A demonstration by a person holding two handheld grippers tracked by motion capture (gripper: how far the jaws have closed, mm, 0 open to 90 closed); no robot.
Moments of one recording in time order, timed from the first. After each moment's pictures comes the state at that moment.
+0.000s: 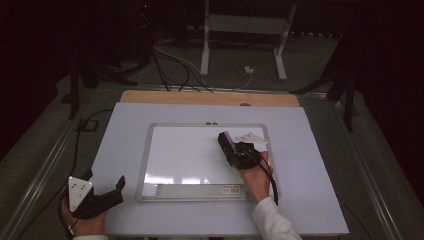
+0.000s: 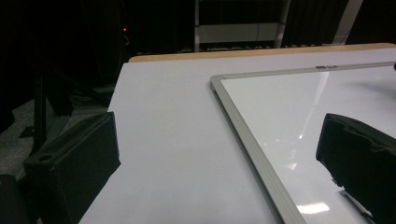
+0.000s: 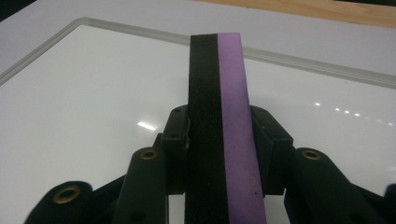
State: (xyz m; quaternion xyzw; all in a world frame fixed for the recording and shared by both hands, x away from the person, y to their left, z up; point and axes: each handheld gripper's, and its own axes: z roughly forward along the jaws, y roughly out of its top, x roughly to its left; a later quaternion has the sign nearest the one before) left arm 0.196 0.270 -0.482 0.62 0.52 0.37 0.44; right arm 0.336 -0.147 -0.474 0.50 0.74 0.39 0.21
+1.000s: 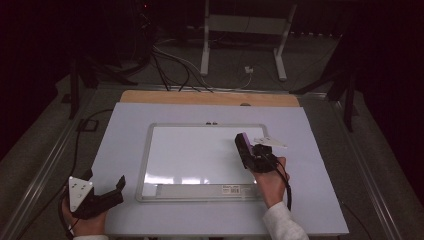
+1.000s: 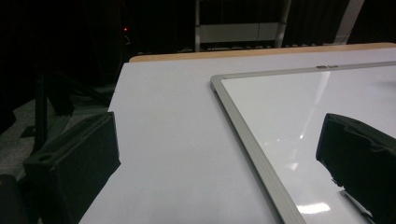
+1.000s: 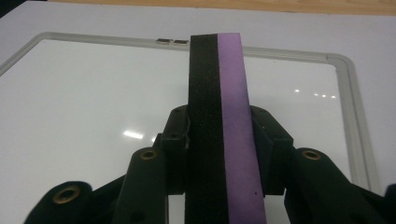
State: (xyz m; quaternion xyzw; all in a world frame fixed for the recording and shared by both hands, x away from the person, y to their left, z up) left arm 0.196 0.269 -0.482 0.62 0.52 0.37 0.44; right arm 0.318 -0.185 -0.462 0.56 0.70 0.38 0.22
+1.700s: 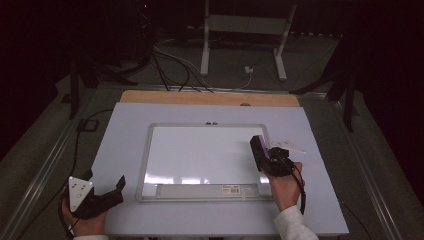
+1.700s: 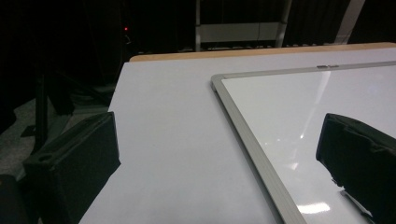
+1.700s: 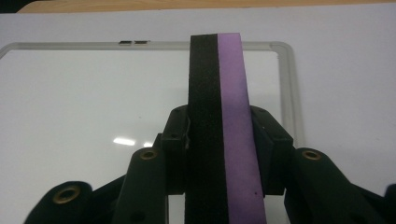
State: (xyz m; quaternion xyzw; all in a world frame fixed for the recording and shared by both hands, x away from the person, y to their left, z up) left arm 0.196 0.269 -0.482 0.62 0.53 0.37 0.44; right arm 0.304 -0.224 -0.458 0.59 0.67 0.37 0.23
